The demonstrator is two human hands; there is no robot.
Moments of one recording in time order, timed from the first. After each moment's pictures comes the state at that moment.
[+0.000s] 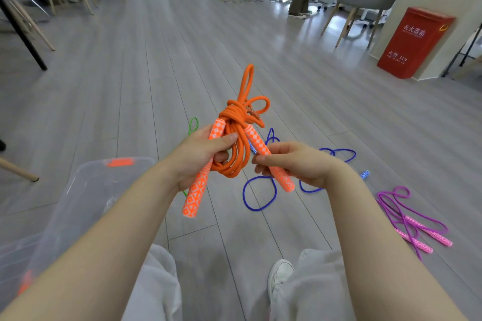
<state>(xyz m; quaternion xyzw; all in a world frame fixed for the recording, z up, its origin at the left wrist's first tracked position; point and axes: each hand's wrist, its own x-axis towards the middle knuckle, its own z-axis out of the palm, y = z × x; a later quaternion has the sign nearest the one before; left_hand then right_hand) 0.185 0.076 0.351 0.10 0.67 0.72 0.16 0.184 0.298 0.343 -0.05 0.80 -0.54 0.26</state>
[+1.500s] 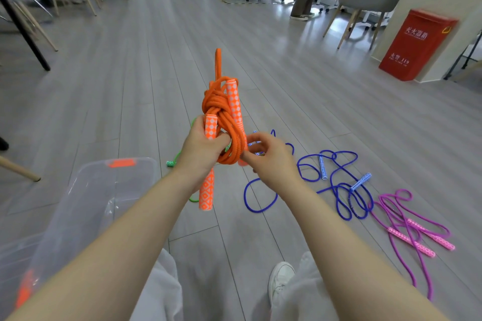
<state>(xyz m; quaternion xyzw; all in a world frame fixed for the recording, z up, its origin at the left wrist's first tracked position) 0.175 0.085 0.336 -0.01 0.75 0.66 -0.05 0.194 0.234 0.329 0.01 0.85 -0.53 -0.03</state>
